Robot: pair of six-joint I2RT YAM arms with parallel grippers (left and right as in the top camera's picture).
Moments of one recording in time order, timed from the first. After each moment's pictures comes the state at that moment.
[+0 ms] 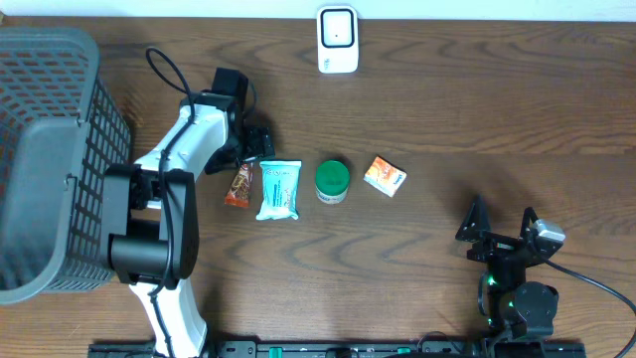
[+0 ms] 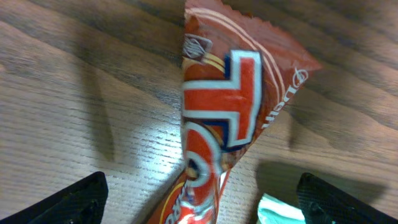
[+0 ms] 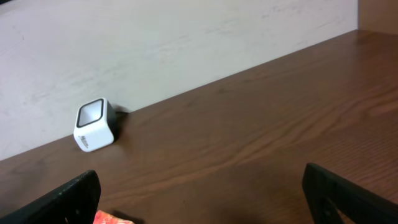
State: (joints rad) left arm -0.15 2.00 1.39 -0.81 0.04 -0.40; right arm 0.03 0.01 0.01 -0.06 0.14 0.34
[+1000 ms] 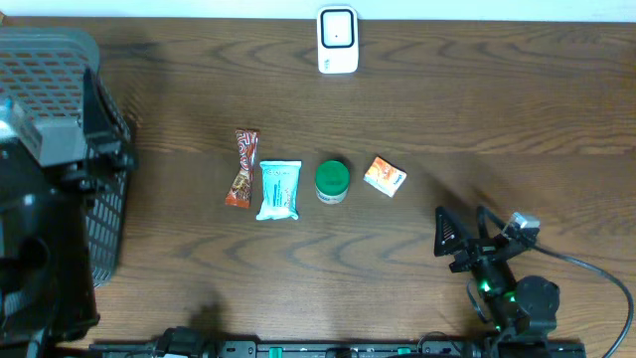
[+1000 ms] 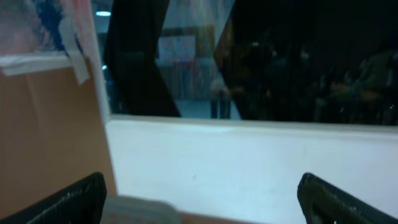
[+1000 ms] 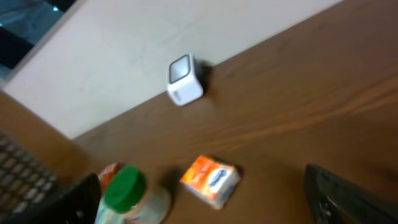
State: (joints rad) left arm -0.15 0.80 1.49 -0.54 -0.35 0.08; right arm 0.03 0.08 0.08 -0.16 -0.27 0.57
